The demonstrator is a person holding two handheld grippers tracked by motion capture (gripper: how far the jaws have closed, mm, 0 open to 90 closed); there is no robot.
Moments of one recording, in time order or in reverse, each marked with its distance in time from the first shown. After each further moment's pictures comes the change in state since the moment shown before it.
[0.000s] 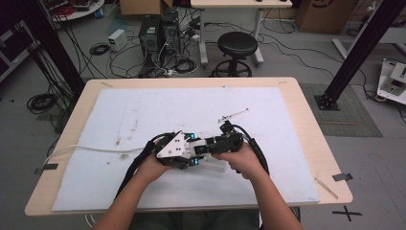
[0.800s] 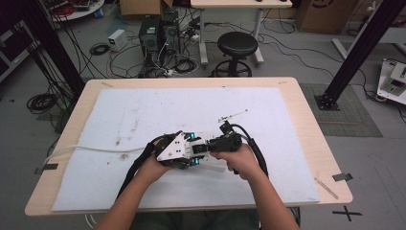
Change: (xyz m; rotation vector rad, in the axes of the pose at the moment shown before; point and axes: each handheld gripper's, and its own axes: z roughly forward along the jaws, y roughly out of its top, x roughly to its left) left arm -0.003 0.001 0.000 -0.009 0.032 0.035; right arm -0.005 -0.002 0.004 -0.018 0.111 0.052
